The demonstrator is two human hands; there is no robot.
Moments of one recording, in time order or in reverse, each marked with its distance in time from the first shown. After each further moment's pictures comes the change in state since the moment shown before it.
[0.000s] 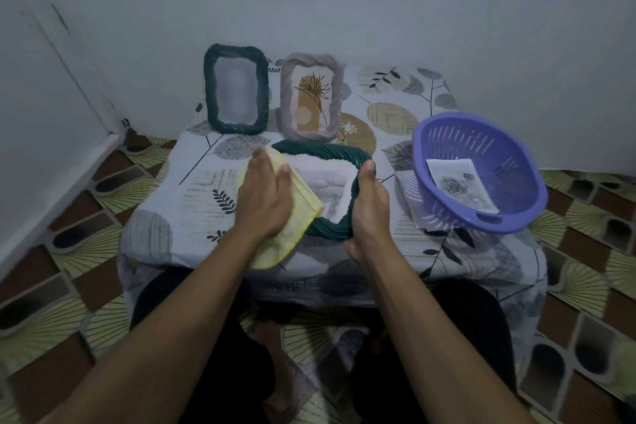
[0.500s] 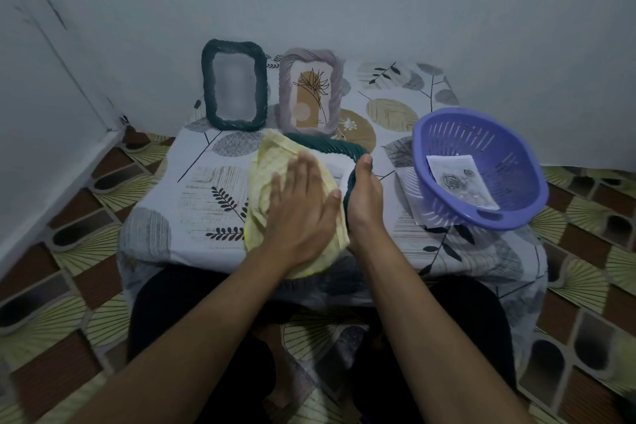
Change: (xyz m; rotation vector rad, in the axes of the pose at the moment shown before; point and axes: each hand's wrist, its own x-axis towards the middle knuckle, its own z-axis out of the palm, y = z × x) left_hand -0.039 0.034 0.024 0.278 -0.096 0.251; right_hand 0.015 0.001 0.002 -0.082 0.064 0.003
